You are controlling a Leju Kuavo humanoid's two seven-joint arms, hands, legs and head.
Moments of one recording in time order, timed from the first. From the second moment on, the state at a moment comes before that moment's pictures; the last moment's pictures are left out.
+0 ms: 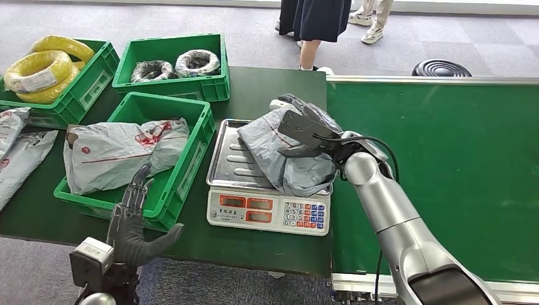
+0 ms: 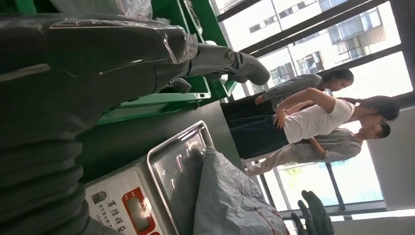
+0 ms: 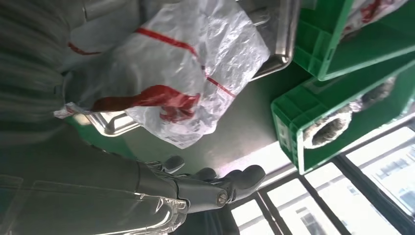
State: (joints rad) left arm 0.11 -0.11 -0.12 -1.74 -0.15 0.02 -0.50; right arm -0.80 0.02 0.41 -0.96 0.52 0.25 -0.16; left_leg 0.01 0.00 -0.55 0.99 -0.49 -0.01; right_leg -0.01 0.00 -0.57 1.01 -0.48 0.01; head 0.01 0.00
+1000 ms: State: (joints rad) left arm -0.51 -0.23 -0.49 -1.12 -0.49 0.04 -0.18; right arm 0.20 -0.03 -0.15 -1.80 0.14 -0.13 -0.66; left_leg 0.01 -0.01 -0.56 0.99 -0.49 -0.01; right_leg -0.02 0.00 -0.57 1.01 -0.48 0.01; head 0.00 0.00
